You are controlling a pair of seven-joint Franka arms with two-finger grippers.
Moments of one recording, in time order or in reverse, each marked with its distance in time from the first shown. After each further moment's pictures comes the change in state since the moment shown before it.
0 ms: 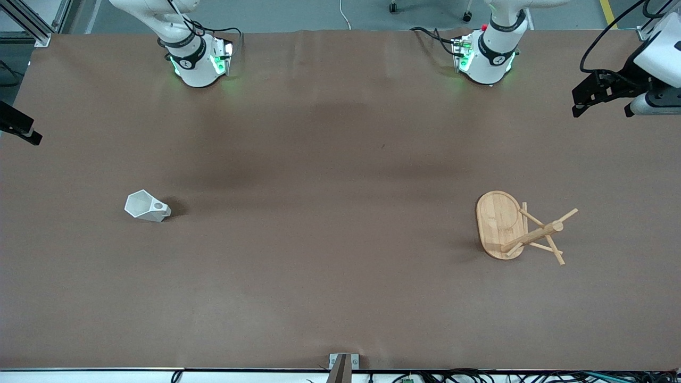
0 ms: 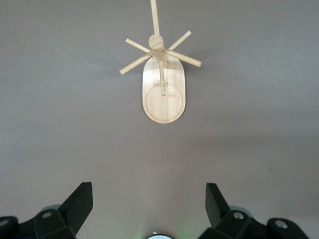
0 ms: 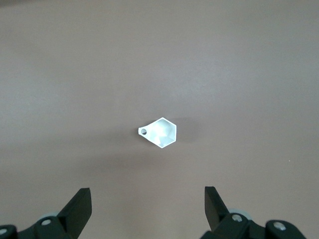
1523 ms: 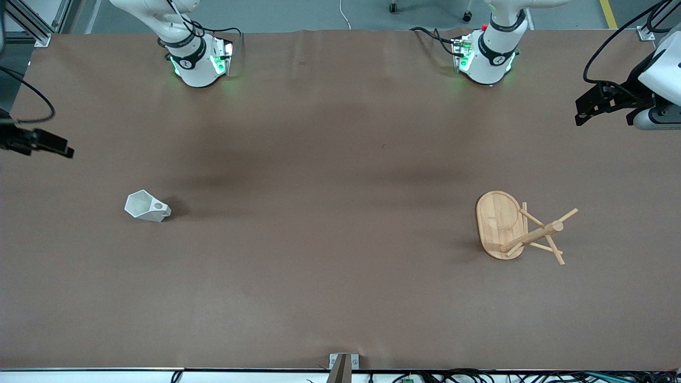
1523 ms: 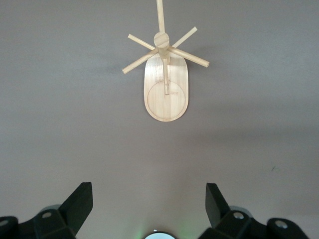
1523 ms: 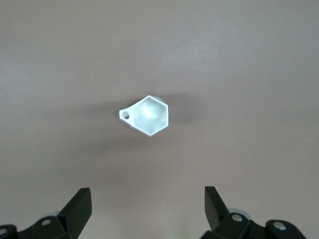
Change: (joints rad) left arm -0.005 0.055 0.018 0.028 -0.002 -0.010 0.000; right arm -0.028 0.032 -0.024 -0.319 -0.008 0.217 0.001
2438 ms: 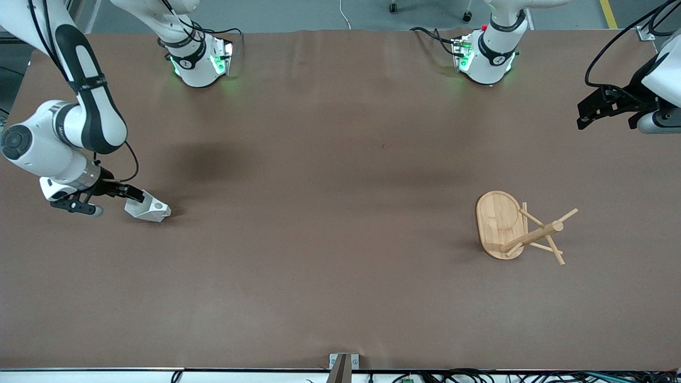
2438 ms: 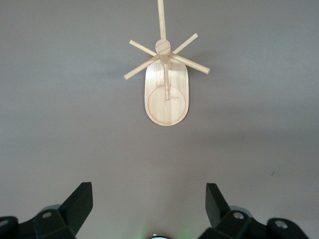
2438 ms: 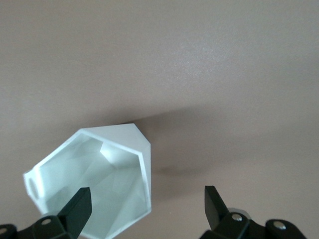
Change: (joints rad) left arm 0.003 0.008 0.002 0.013 0.000 0.008 0.000; right arm -0.019 0.220 -0.010 -0.458 0.057 0.753 0.025
